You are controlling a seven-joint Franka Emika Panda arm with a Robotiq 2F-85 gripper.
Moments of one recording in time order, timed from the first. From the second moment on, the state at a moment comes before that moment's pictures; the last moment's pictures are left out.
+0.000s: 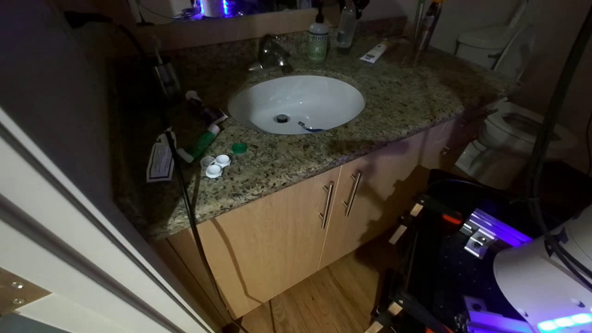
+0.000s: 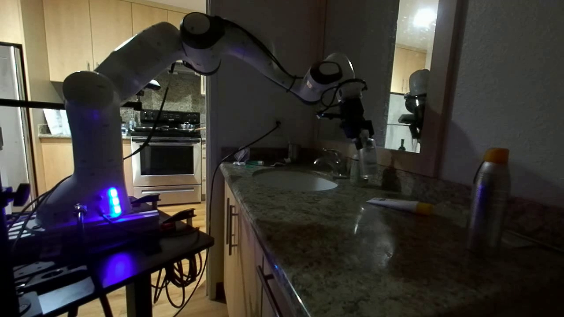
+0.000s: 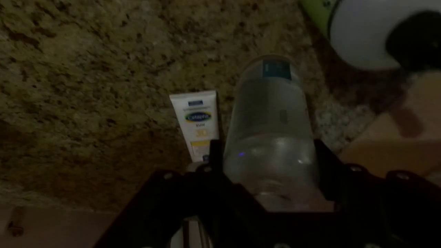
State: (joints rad) arm -0.36 0.77 -0.47 -1.22 -0.11 2.18 1.20
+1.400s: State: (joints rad) arm -0.78 0.25 -0.49 -1.50 -0.05 2.20 0.10
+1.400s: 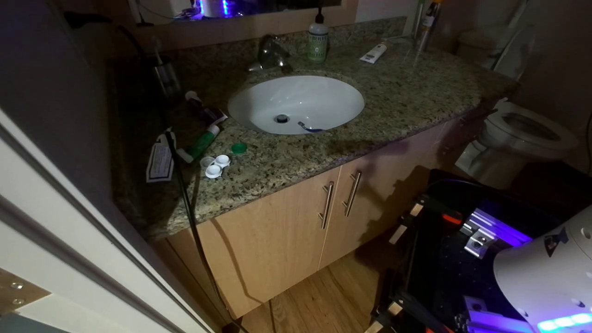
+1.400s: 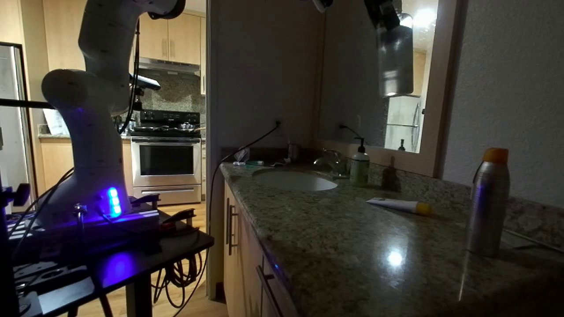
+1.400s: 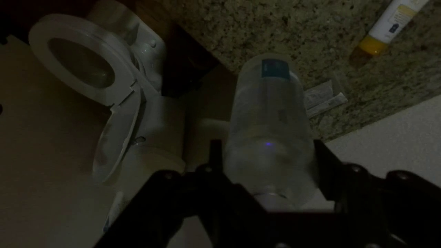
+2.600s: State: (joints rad) arm -0.53 0.30 -0.52 -1.71 -0.38 2.14 0.68
